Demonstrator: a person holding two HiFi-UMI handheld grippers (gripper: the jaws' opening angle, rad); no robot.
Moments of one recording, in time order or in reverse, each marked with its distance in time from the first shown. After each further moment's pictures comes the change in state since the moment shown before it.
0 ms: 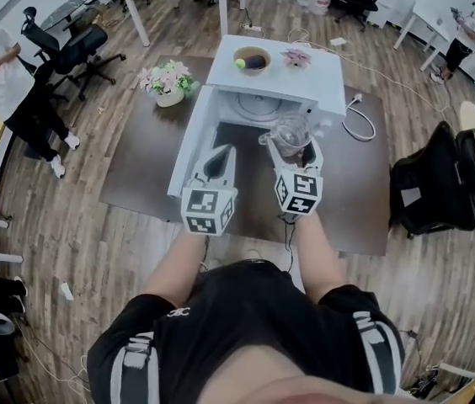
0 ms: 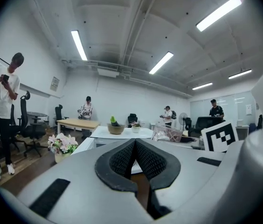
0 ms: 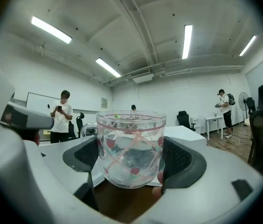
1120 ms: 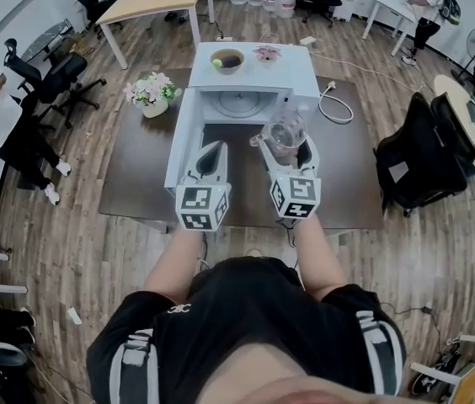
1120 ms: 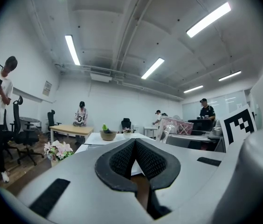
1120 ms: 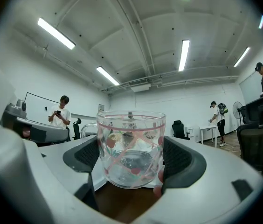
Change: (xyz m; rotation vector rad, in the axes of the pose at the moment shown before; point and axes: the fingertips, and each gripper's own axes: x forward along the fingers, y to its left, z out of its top) left arm -0.049 -0.033 0.026 0.045 -0.058 -0.082; right arm -0.098 0.021 0.058 -0.037 -0.097 -0.065
